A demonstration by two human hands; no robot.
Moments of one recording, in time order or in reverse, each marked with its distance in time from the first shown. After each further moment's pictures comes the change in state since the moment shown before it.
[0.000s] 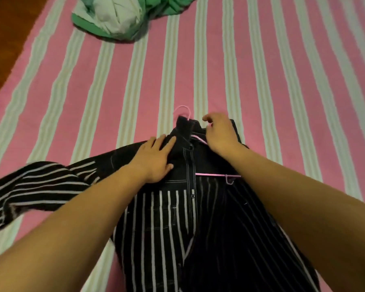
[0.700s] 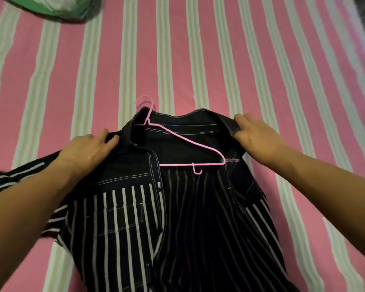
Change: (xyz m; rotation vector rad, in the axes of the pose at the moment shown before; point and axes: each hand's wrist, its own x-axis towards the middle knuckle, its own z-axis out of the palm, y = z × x) left_hand 0.012 -0.053 -0.002 0.512 0.109 0.085; right_hand -0.044 0.125 -0.122 -0.840 -0.089 -0.414
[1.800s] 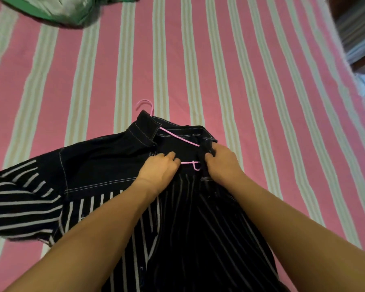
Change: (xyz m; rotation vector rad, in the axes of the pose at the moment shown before) left_hand 0.032 0.172 -0.053 -0.299 0.231 0.140; right_hand -0.012 -0.104 0.001 0.849 -0.006 0.669
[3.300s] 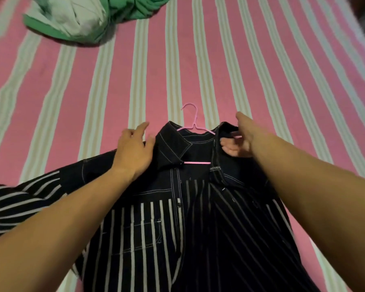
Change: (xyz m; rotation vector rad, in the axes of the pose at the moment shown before) left_hand 0.005 -0.108 -0.013 -0.804 0.245 -0.577; right_hand 0.125 -0.017 -0.021 0.819 -0.104 0.686
